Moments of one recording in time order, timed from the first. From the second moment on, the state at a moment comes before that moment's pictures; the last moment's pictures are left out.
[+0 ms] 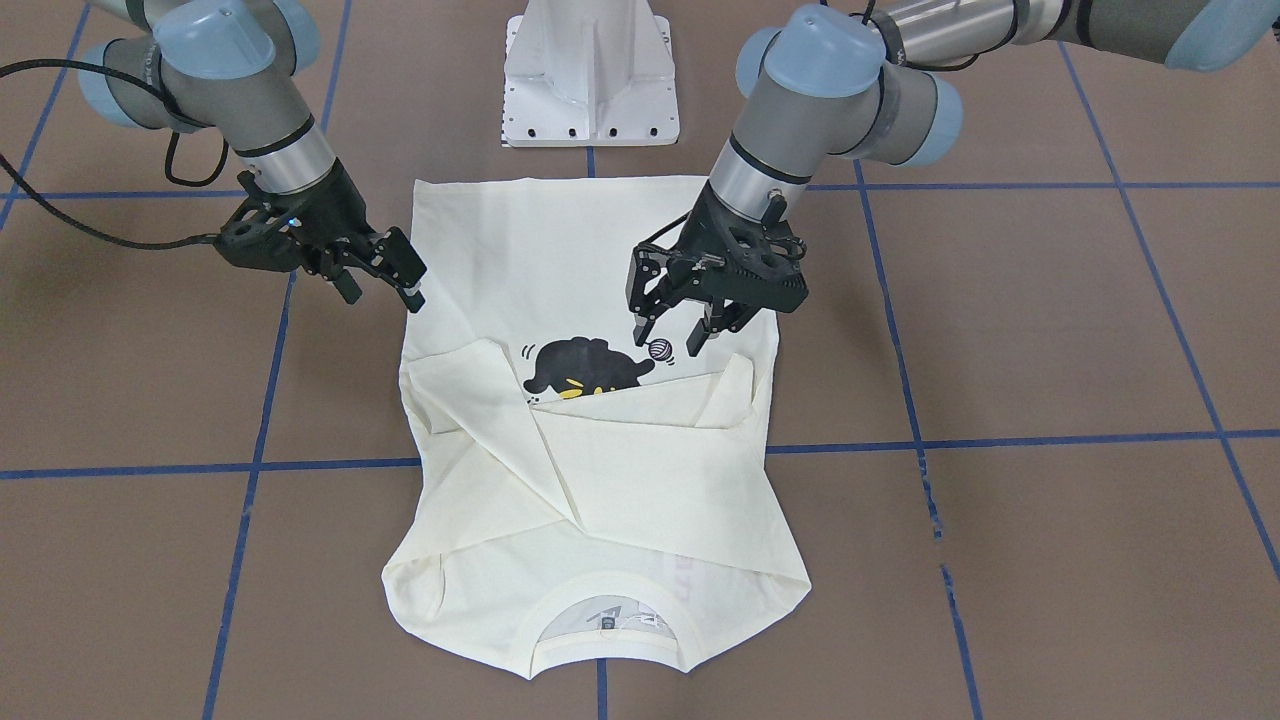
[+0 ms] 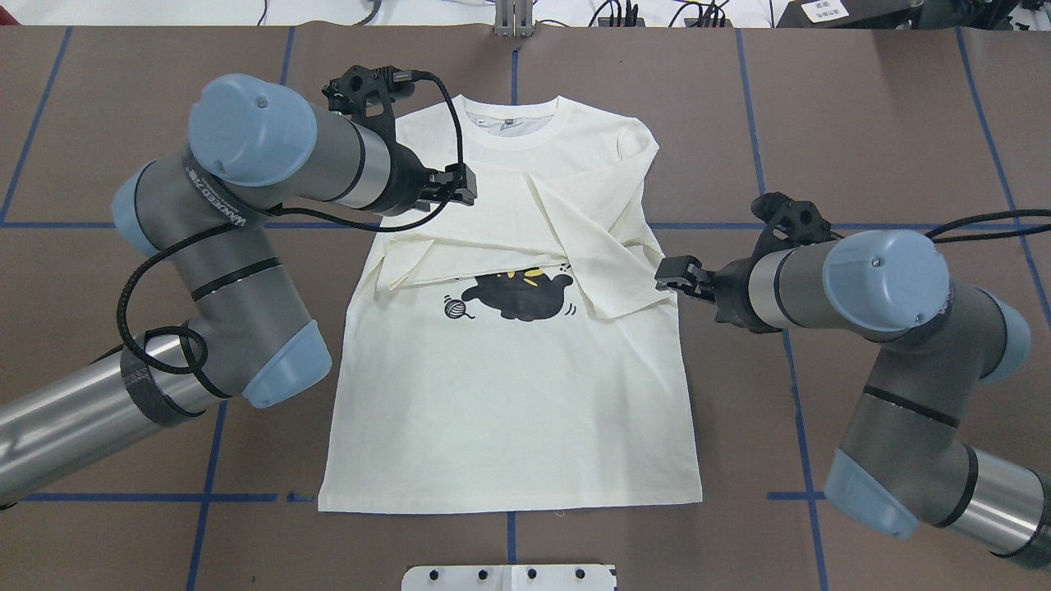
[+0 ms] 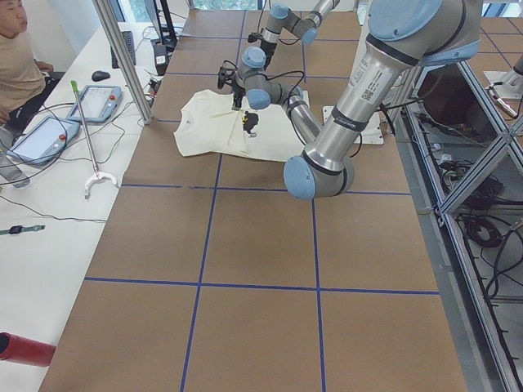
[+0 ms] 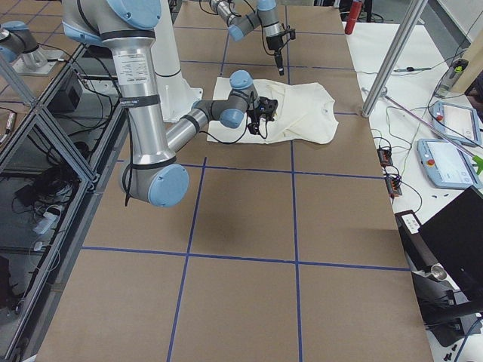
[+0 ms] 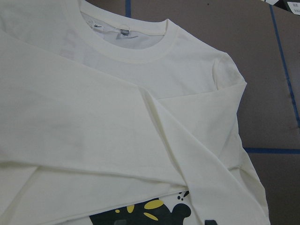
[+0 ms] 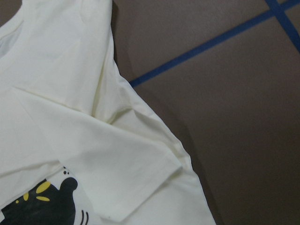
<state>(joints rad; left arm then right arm) -0.68 -2.21 -1.68 -2.00 -1.85 -1.26 0.55 -1.37 1.94 -1.11 1.75 1.71</state>
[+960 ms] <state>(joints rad) -0.71 -2.17 -1.68 -2.01 -1.85 -1.26 0.17 -1.40 2.05 -1.37 1.53 2.09</state>
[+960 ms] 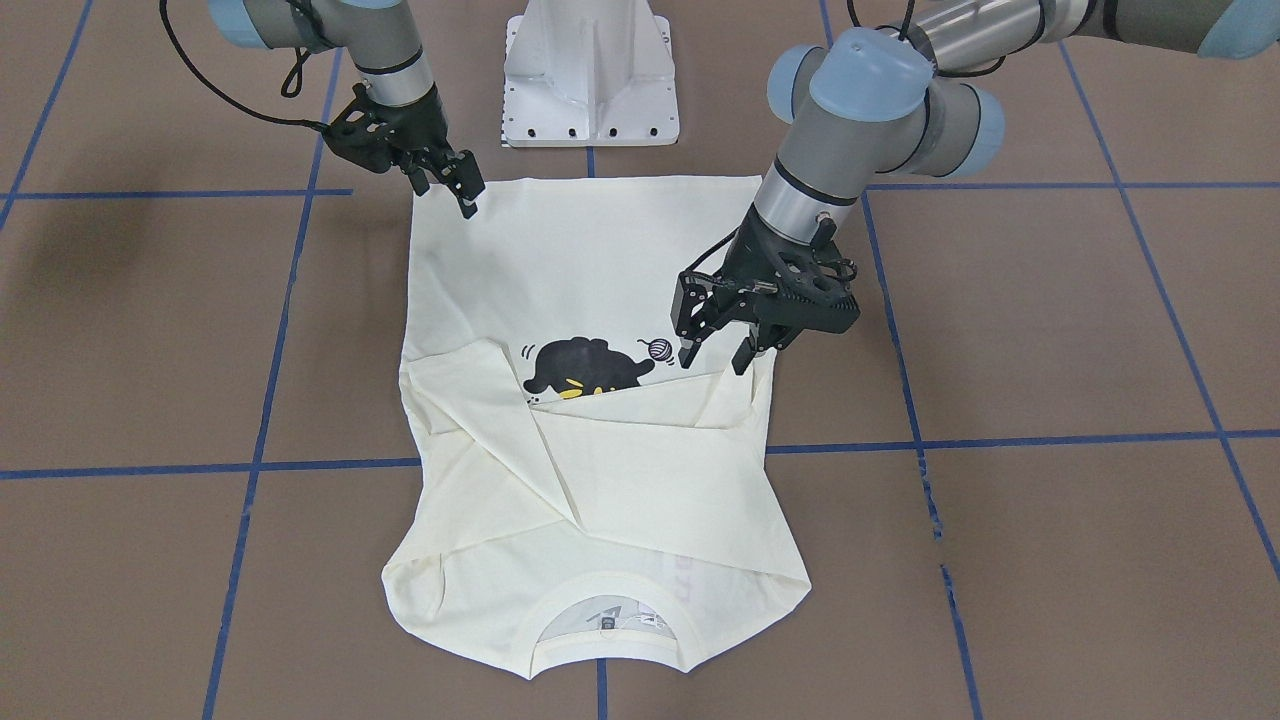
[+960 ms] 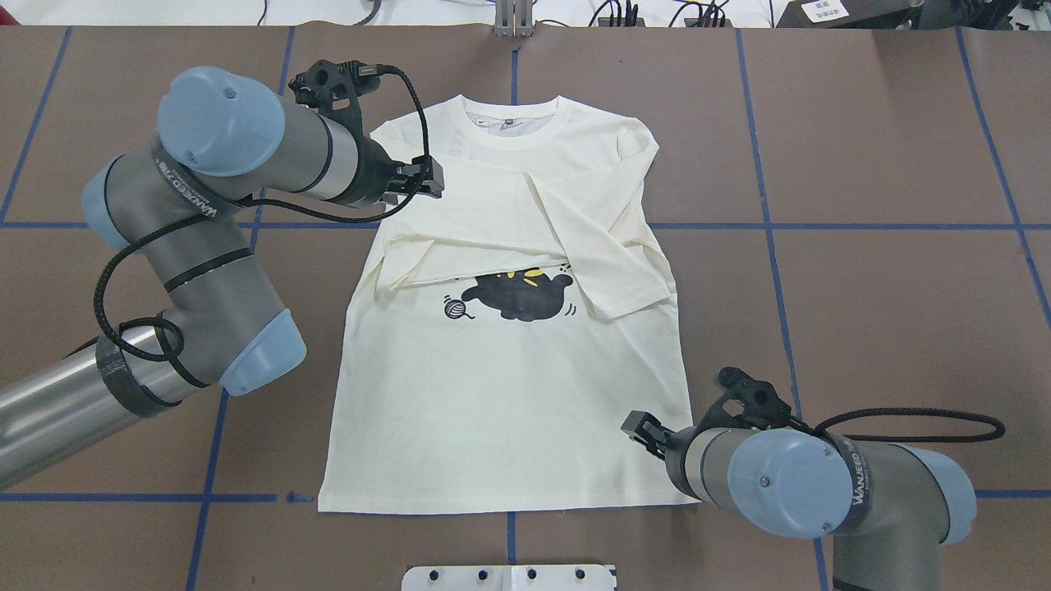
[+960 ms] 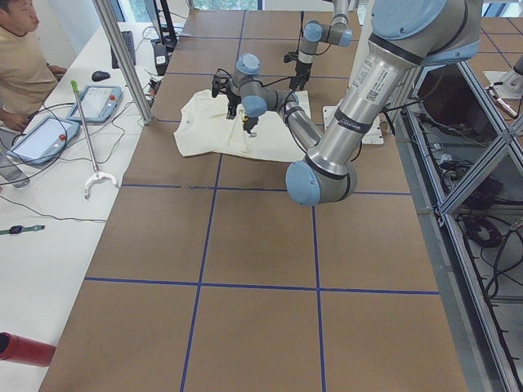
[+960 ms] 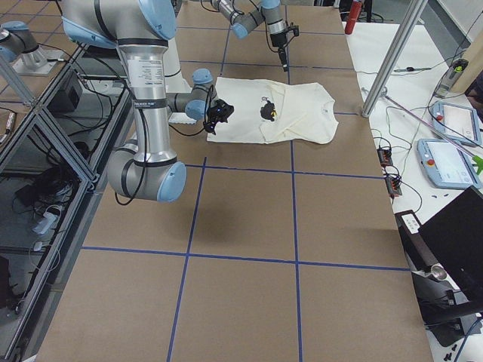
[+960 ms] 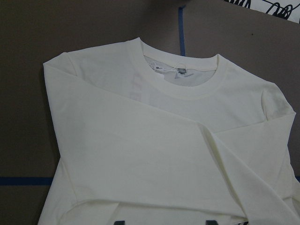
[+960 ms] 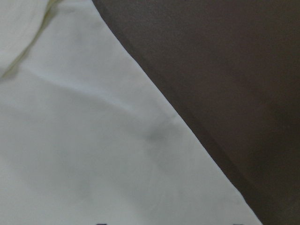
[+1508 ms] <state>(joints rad) -0.70 -2.17 -1.67 -2.01 -1.85 -1.26 0.11 -1.41 2.07 -1.47 1.51 2.11</state>
